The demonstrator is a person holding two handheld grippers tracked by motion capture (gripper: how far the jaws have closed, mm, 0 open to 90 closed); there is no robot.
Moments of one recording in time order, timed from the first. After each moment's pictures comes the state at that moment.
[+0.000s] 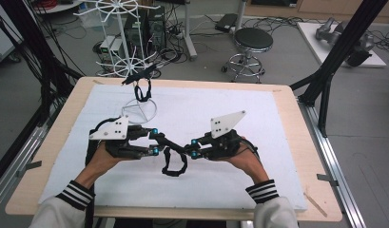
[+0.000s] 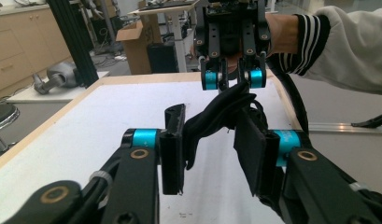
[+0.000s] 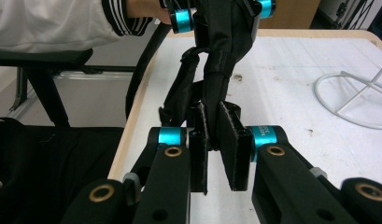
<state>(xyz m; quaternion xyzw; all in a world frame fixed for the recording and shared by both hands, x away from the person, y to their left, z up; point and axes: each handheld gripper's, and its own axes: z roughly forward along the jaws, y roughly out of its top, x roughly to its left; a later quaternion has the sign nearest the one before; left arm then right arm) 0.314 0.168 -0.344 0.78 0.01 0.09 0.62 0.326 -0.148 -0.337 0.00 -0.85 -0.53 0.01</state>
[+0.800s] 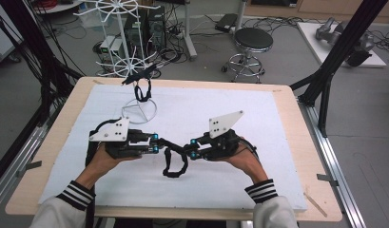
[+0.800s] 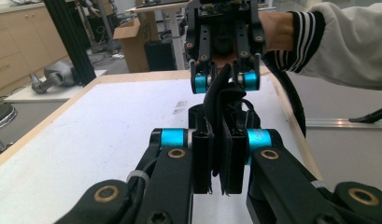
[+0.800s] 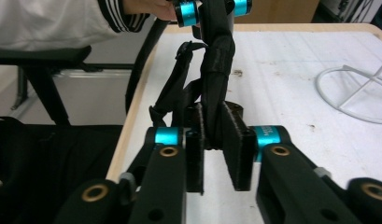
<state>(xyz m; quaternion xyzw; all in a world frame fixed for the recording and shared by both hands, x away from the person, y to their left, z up) 0.311 0.168 -0.344 0.78 0.01 0.09 0.62 0.327 -0.144 -0.340 0.00 -0.85 -0.52 0.01</state>
